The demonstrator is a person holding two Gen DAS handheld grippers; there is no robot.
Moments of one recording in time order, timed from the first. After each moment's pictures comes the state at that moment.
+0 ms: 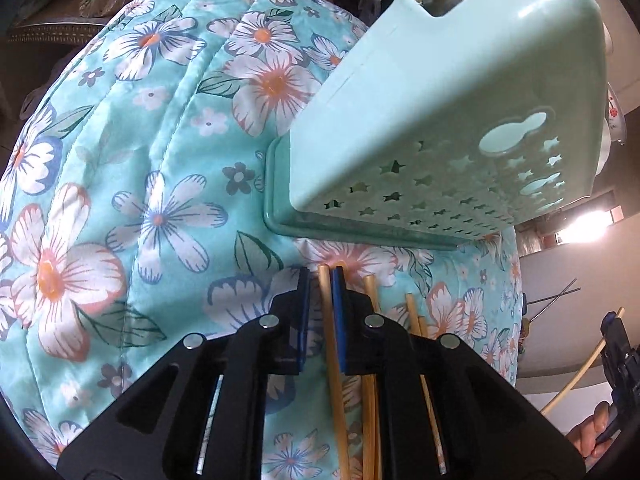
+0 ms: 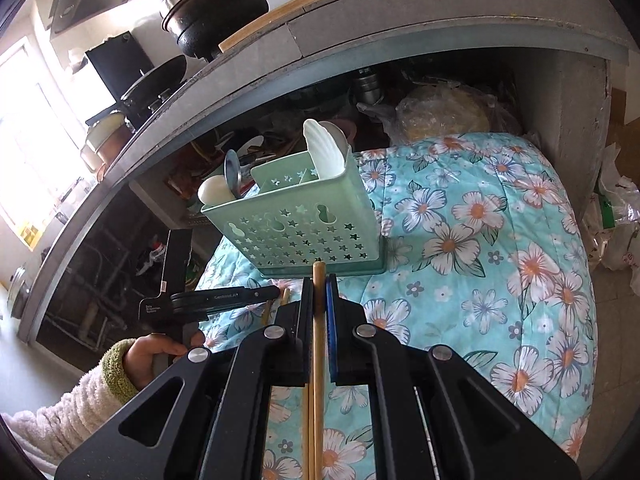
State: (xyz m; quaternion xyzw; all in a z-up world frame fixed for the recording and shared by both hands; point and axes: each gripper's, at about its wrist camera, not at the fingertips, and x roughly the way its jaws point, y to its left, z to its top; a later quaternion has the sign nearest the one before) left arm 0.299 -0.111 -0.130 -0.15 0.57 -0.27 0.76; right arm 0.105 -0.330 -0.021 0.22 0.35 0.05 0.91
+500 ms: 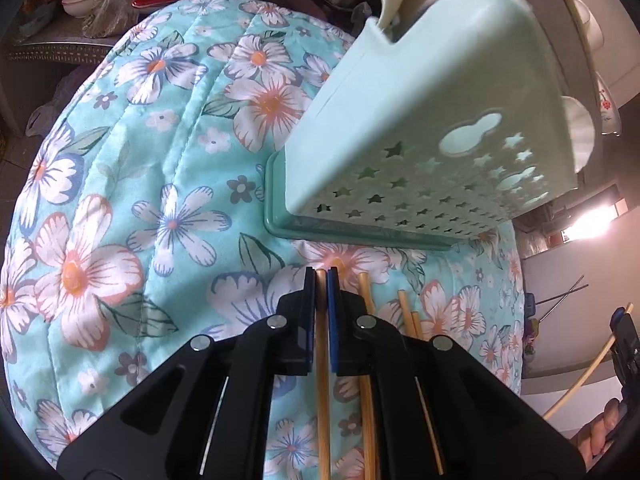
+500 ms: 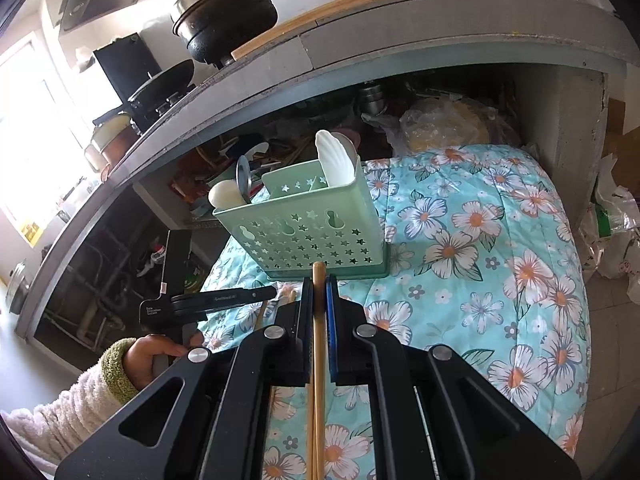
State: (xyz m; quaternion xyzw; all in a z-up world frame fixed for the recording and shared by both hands) left arm 0.290 -0.110 -0.106 -0.13 0.54 -0.27 0.78; right arm 0.088 -0.324 -0.005 0.20 0.33 0.05 0.92
